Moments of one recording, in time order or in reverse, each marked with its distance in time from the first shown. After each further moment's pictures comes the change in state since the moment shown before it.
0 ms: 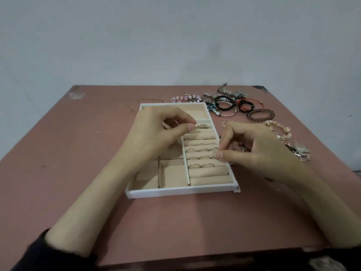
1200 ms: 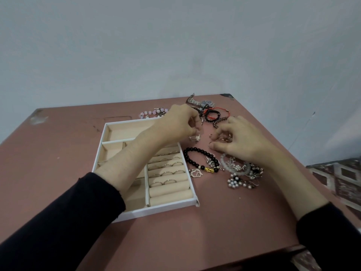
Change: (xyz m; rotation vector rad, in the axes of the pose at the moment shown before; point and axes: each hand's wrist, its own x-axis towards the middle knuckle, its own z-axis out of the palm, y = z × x) left_hand 0.094 0.028 0.082 0.360 -0.396 0.092; right_hand 0.015 0.050 -0.057 -0.698 0.111 0.245
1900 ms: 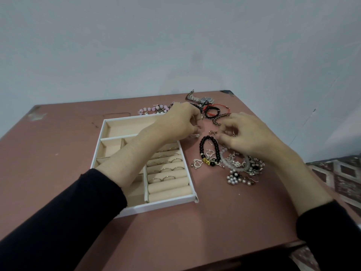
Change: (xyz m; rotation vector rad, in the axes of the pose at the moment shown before) left_hand 0.005 -0.001 0.008 0.017 -0.008 -0.009; right_hand -0.003 0.002 -0.007 0.022 0.026 -0.008
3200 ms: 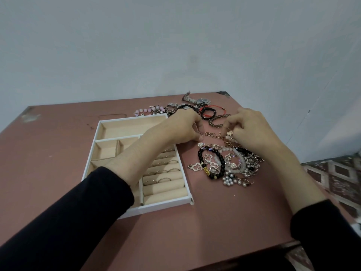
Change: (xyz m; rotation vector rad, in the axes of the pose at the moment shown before) left_hand 0.007 0.008 0.008 -0.044 -0.165 -0.060; right_hand 0.001 0.006 -0.009 0.083 0.131 0.120
